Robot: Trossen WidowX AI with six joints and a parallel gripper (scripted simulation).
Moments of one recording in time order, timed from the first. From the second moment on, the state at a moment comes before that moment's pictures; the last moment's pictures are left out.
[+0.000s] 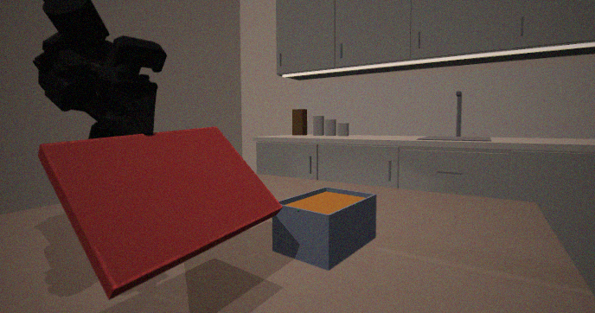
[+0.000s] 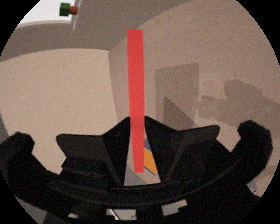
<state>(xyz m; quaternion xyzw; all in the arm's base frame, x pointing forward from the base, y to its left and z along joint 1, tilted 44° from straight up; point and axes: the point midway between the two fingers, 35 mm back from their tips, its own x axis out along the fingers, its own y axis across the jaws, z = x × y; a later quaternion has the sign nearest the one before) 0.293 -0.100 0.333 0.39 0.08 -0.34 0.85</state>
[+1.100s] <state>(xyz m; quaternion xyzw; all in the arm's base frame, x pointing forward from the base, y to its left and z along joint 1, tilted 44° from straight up) 0.293 -0.117 0.315 0.39 0.07 -0.34 0.85</state>
